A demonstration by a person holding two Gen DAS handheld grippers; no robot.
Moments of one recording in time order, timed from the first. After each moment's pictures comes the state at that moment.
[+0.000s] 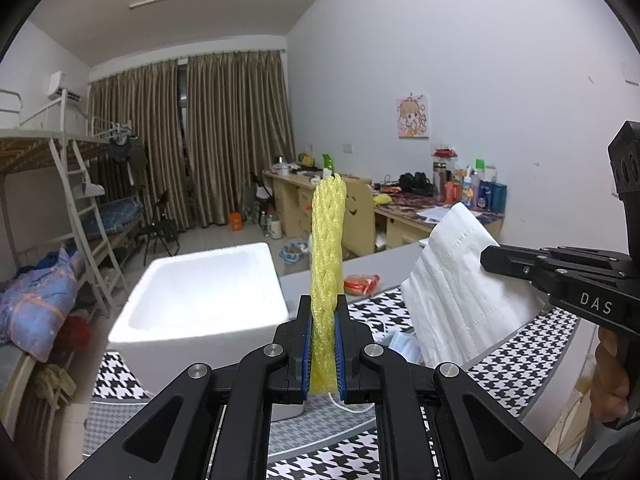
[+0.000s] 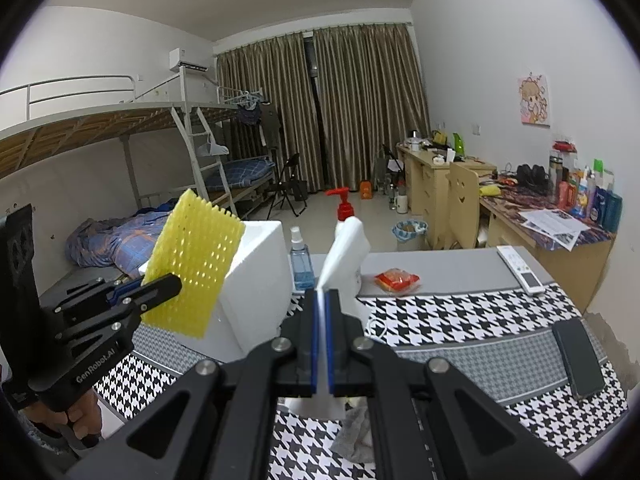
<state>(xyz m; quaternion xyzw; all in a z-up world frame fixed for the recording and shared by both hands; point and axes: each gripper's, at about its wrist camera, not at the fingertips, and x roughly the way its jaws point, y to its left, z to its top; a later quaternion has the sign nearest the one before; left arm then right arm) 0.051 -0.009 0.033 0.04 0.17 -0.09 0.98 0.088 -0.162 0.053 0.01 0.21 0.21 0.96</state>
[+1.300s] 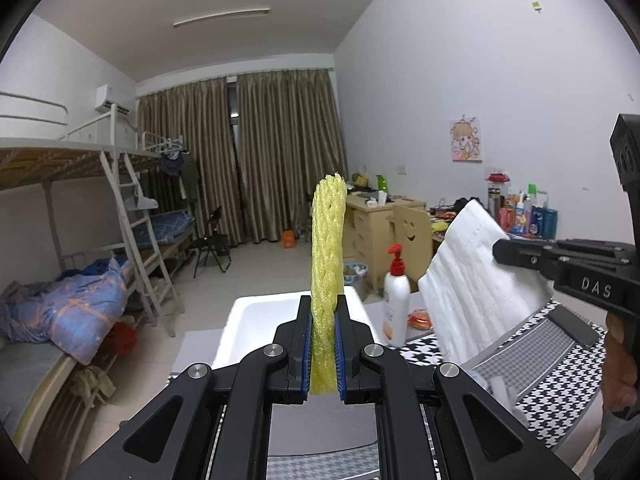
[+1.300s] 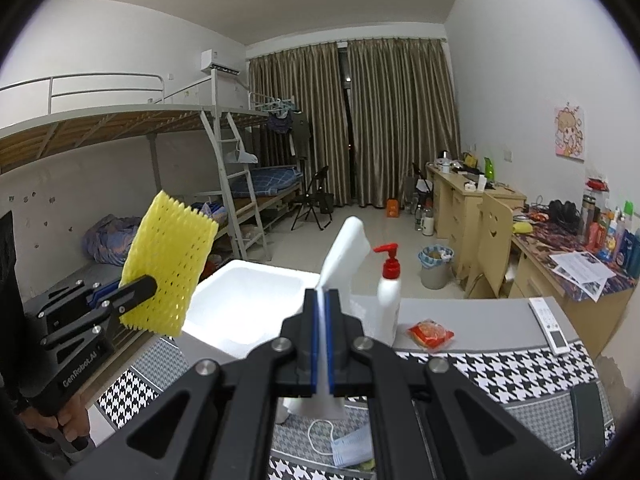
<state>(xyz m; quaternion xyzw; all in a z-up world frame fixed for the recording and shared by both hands) 0.059 0.035 0.068 0.04 0.14 0.01 0.99 0.116 -0.112 0.098 -0.02 0.18 0.26 0.95</state>
